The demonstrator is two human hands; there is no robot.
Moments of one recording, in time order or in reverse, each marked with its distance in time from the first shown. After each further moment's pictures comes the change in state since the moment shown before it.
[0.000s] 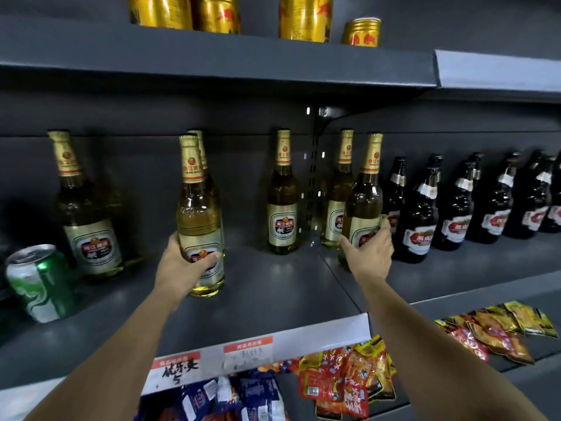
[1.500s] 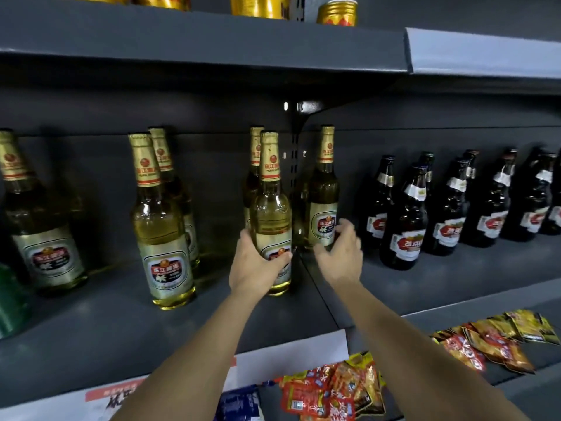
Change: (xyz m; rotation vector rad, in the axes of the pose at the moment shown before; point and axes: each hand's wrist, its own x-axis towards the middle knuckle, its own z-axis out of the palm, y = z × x) left_hand -0.035 0.063 0.155 0.040 -0.100 0.101; right_hand 0.019 0.007 0.014 0.005 -0.162 -0.197
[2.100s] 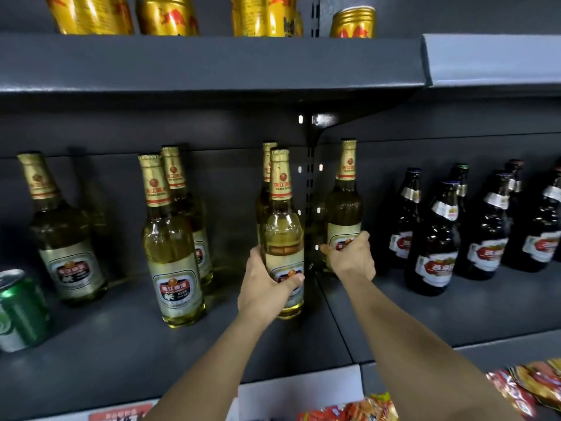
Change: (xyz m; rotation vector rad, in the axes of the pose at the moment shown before) left_hand 0.001 0.002 0.001 0.004 -0.011 -0.076; right_hand 0.056 -0.006 0.025 0.003 -0.082 0.296
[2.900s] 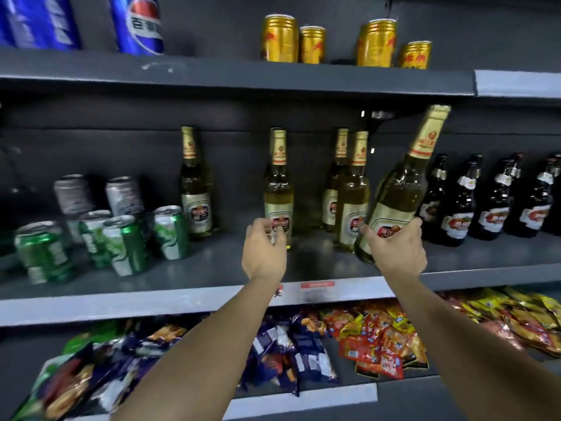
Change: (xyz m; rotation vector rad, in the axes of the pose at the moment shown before) left_hand -0.107 -0.037 -0.182 0.104 0.327 0.109; right_hand -0.239 -0.044 -0.060 0.009 0.223 -0.121
